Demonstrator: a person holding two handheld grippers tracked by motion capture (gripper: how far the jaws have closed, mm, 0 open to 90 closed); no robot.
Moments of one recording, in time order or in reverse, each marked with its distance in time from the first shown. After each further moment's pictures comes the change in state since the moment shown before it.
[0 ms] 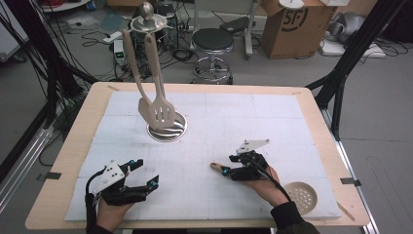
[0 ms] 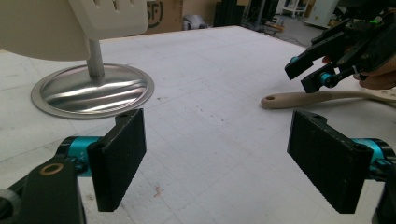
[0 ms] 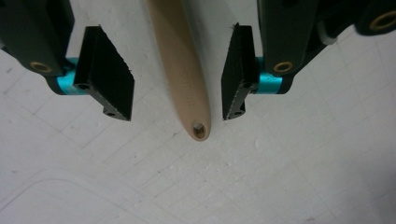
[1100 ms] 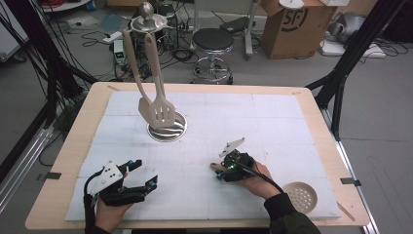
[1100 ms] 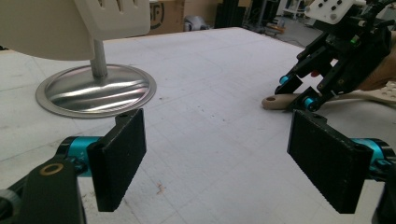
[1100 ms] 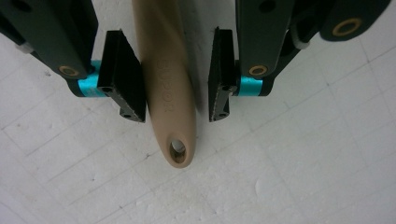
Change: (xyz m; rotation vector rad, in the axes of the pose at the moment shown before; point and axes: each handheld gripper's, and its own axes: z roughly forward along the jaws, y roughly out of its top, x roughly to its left) left arm 0.000 0.000 -0.005 -0.007 0.009 0.000; right arm 0.013 0.018 0.030 0.251 -0.015 -0.141
